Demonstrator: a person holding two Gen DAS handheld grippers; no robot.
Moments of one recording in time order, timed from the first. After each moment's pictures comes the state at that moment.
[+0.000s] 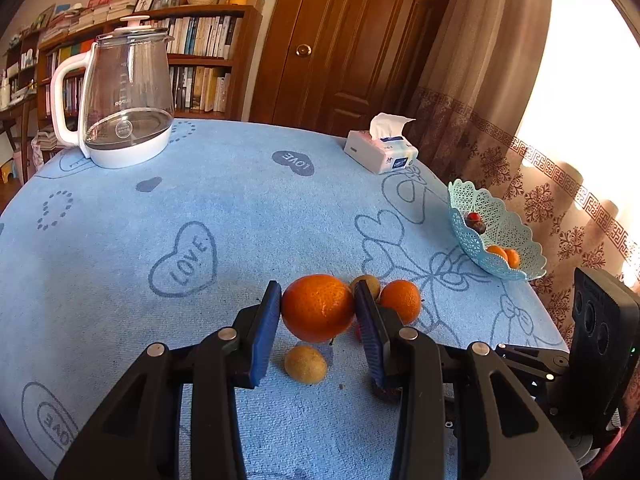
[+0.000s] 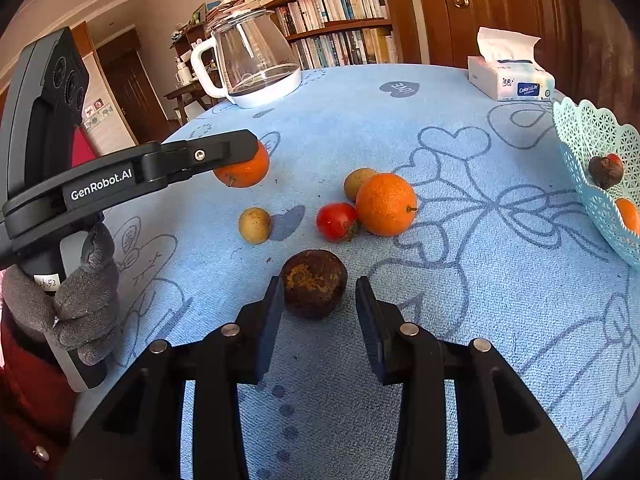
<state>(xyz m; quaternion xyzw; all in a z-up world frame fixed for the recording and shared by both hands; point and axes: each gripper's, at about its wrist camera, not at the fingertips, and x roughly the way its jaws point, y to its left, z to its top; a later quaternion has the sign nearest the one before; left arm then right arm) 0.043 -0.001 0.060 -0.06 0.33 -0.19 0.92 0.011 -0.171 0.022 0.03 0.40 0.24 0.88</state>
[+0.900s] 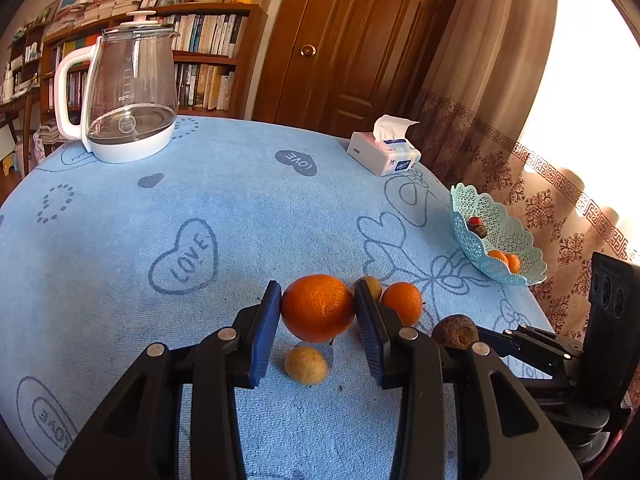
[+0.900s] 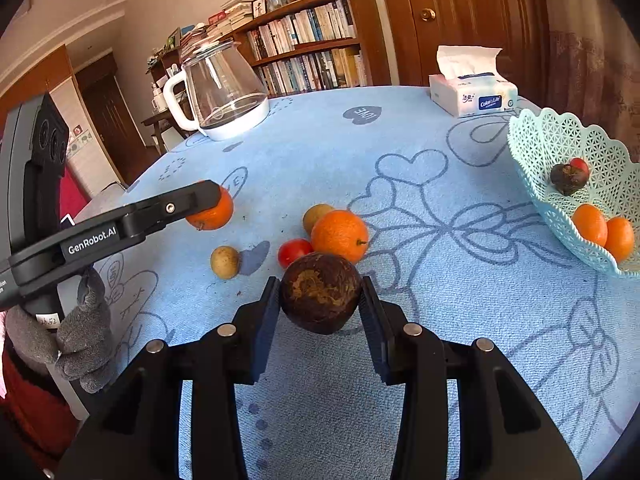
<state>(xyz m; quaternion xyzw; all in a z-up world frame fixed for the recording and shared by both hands) 0.044 0.000 0.058 -0.07 0.33 -0.19 0.92 0.013 -0.198 0.041 0.06 0.37 0.19 0.91</state>
